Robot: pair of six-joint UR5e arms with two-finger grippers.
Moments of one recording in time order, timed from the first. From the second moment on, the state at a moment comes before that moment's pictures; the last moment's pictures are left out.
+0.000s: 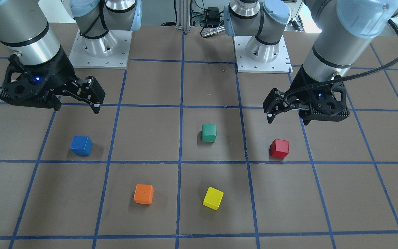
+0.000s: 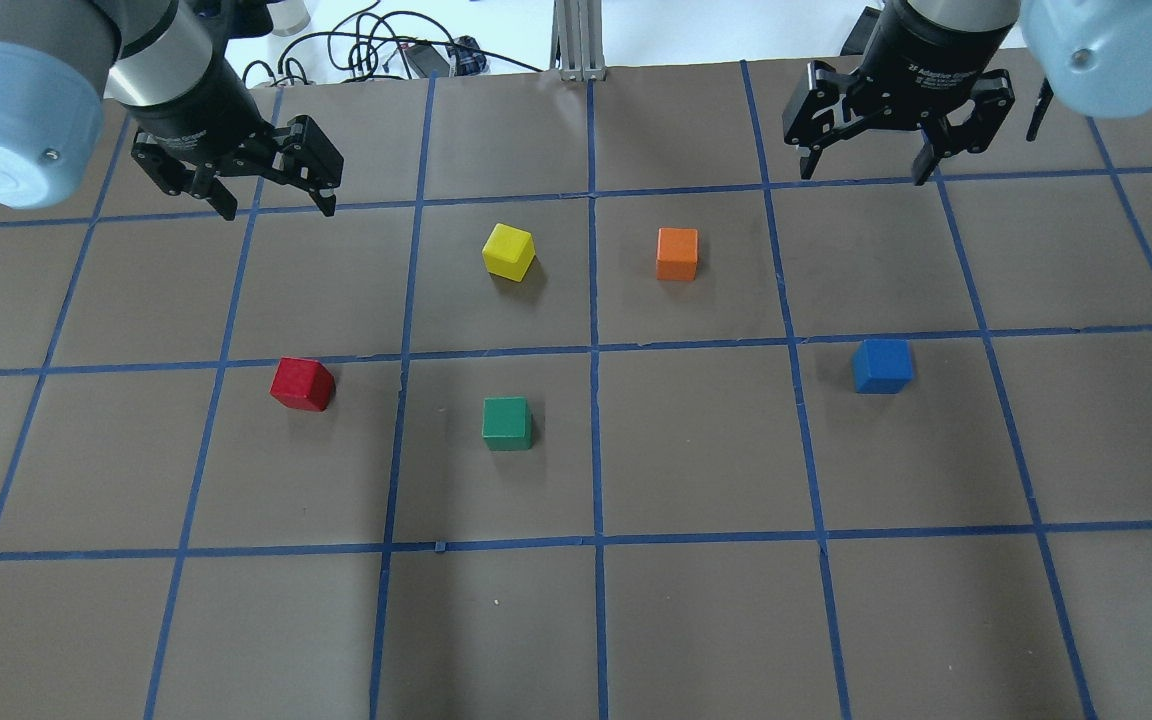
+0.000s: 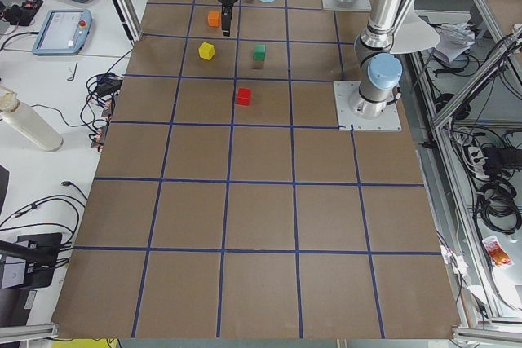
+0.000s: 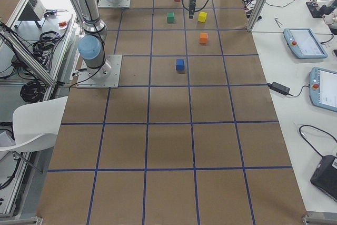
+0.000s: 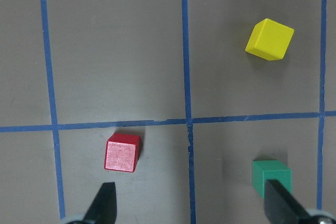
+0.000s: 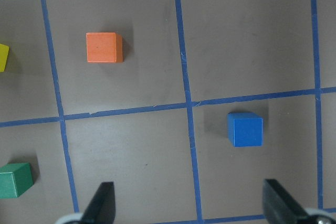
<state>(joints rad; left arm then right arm) -1.51 -1.67 -1.55 -1.42 1.54 0.09 1.57 -1.46 1.47 -1.62 -1.54 0.10</state>
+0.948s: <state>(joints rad) -1.29 -1.68 -1.66 -1.40 1.56 0.36 1.57 -1.47 1.47 -1.62 -1.54 0.10</state>
